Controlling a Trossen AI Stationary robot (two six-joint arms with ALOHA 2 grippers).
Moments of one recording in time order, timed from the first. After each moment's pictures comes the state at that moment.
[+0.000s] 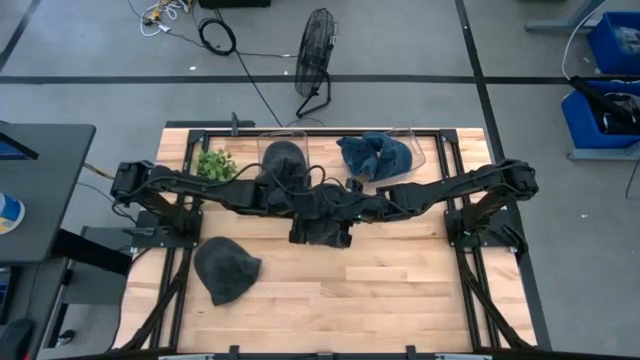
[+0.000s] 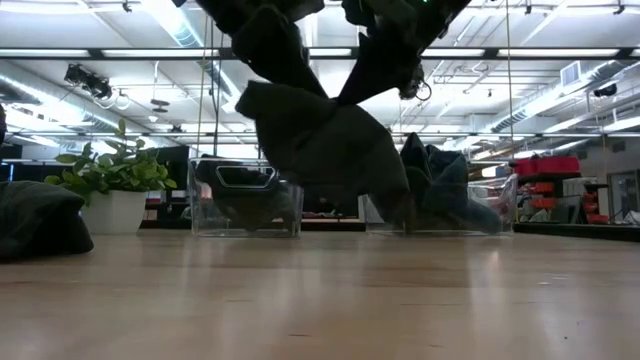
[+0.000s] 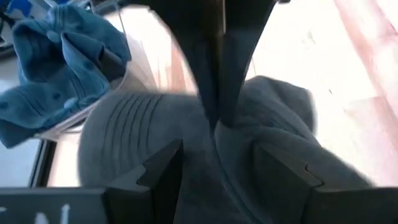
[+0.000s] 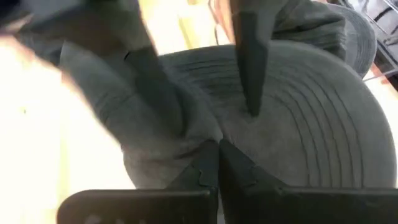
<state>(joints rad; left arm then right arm) -0.06 1.58 1.15 -0.28 -0.25 0.24 0.12 1.61 1.18 -0.34 0.27 0.21</state>
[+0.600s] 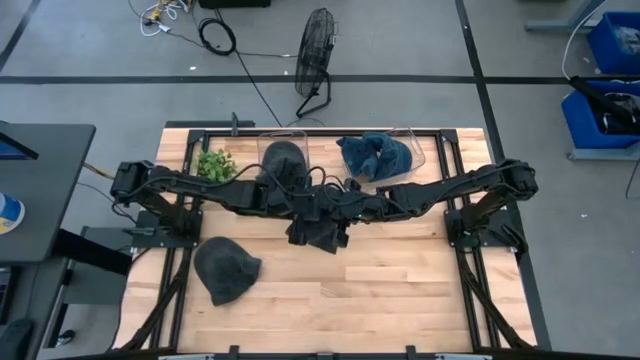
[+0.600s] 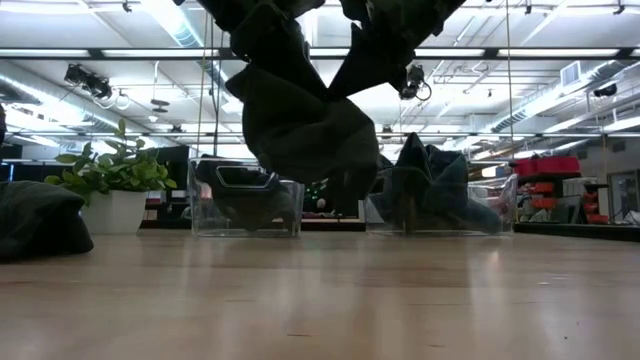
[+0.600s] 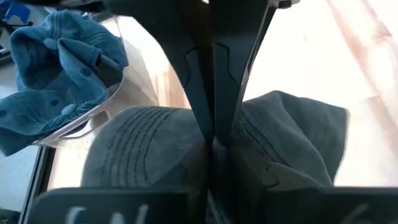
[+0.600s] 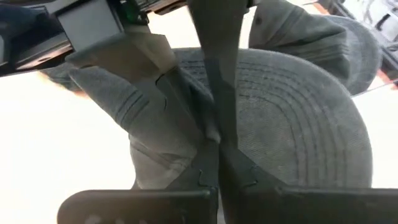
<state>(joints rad) -0.06 1.58 1.16 -0.28 -0.24 0.26 0.13 1.61 1.18 -0.29 0.27 0.26</state>
